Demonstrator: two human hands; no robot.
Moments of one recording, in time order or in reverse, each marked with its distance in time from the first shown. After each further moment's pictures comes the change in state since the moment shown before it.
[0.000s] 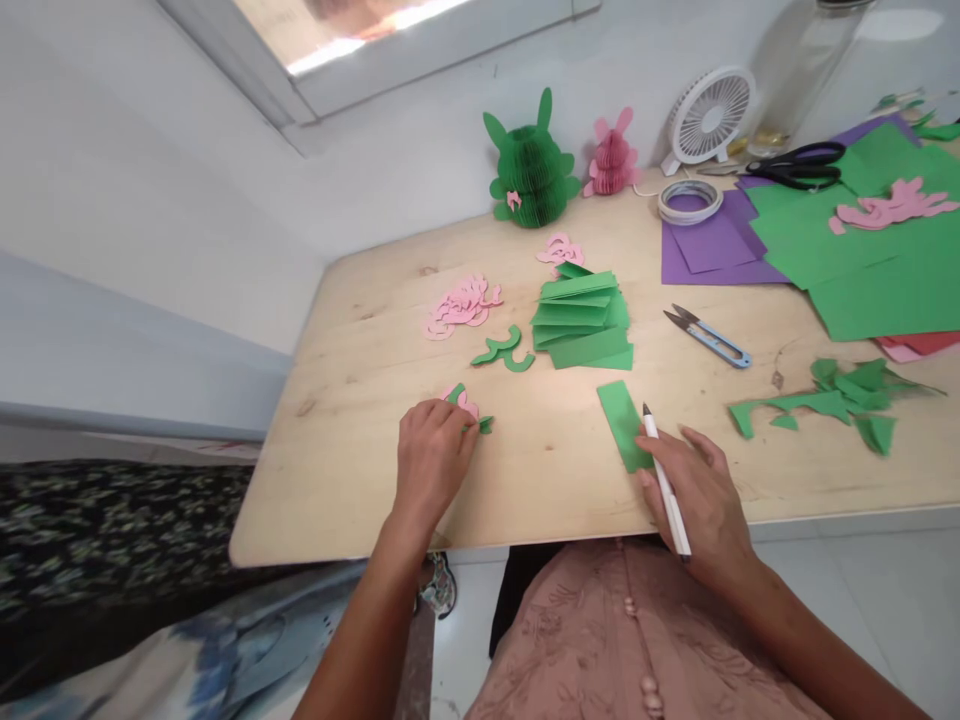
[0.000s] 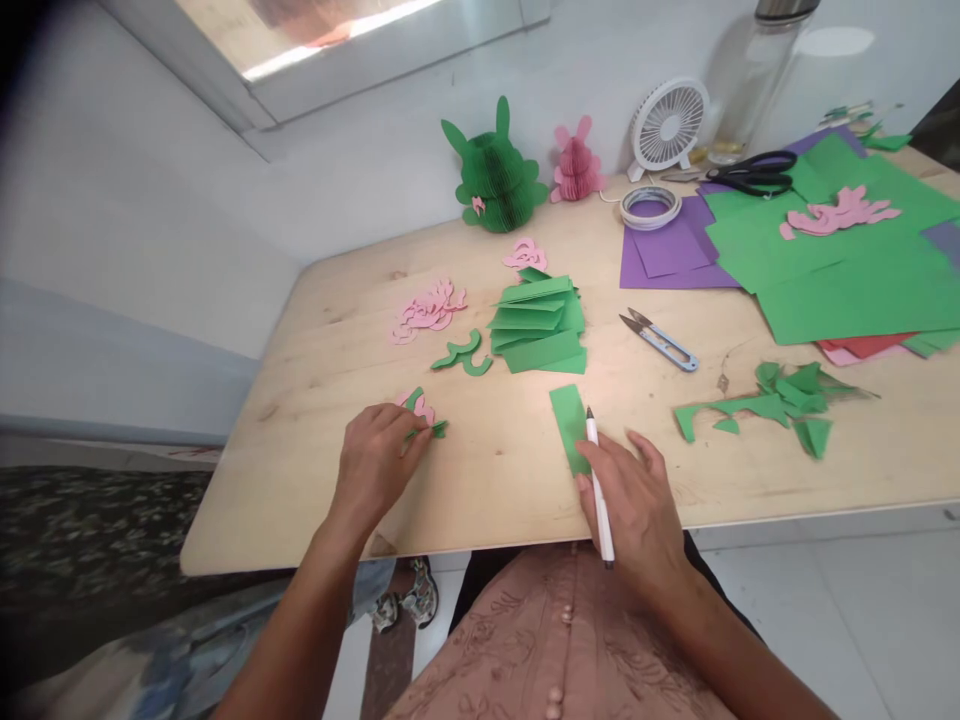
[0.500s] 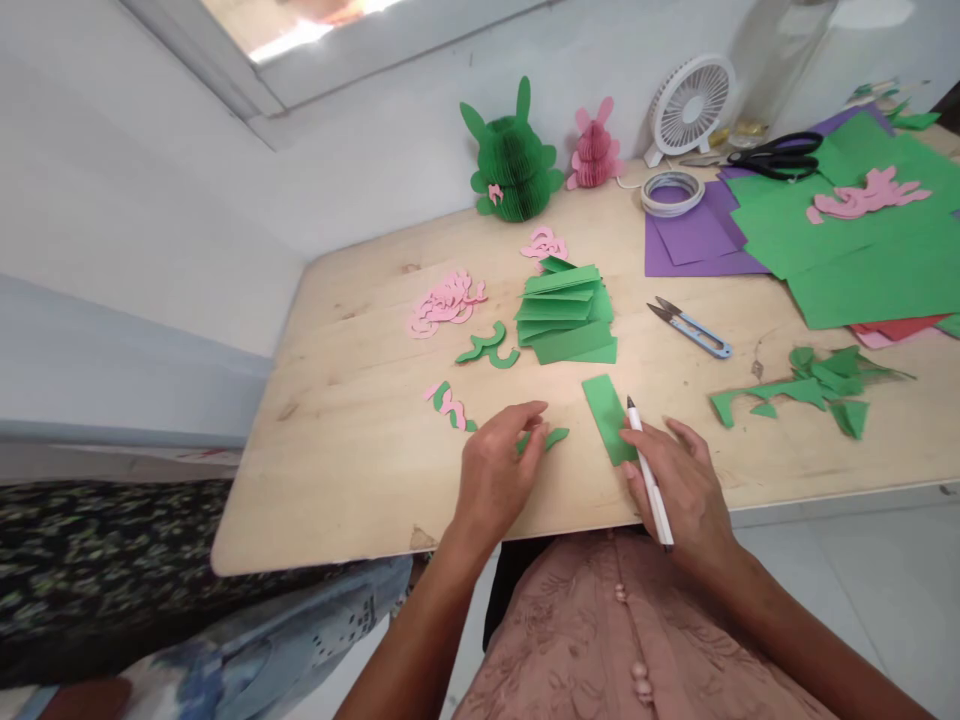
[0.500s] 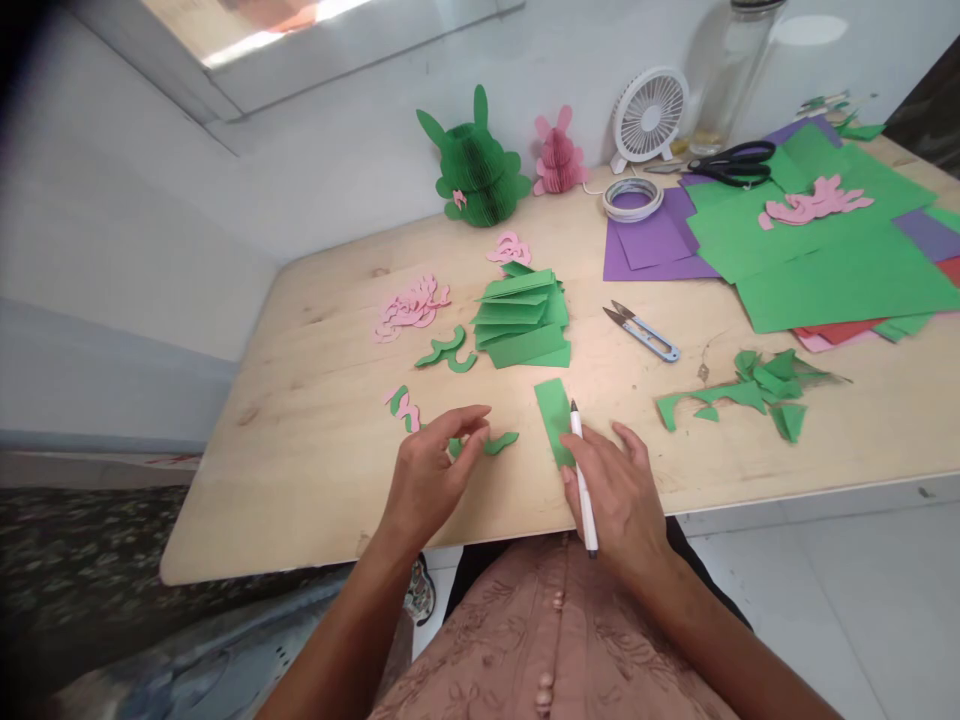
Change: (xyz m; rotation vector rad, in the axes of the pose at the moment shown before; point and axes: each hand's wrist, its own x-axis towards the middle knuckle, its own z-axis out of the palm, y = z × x) left_hand 0.011 0.093 -0.009 -0.629 -0.042 -0.119; right_hand 0.000 0.000 0.000 0.007 0.006 0.019
